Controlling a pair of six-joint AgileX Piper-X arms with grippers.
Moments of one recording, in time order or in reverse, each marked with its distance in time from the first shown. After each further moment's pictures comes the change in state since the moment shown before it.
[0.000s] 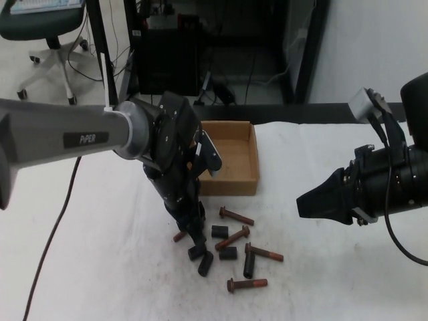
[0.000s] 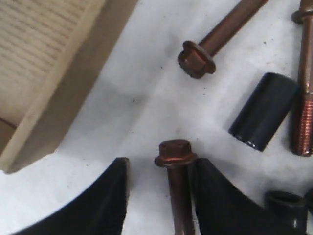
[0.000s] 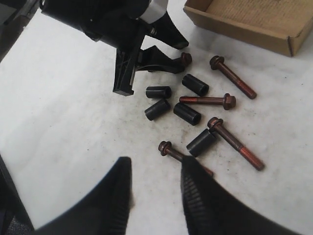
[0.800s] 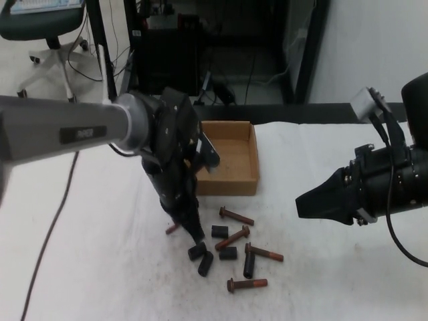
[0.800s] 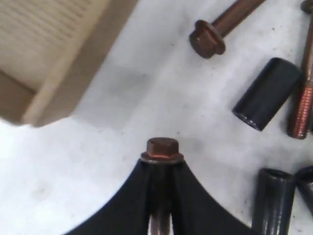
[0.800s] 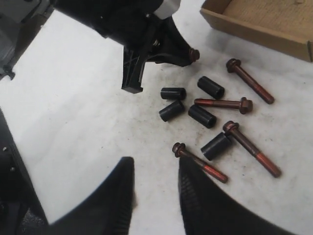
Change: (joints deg) left arm 1.1 -5.7 -1.1 4.9 -2.7 -7.1; right arm 0.9 0.0 0.0 -0.7 -4.8 -1.6
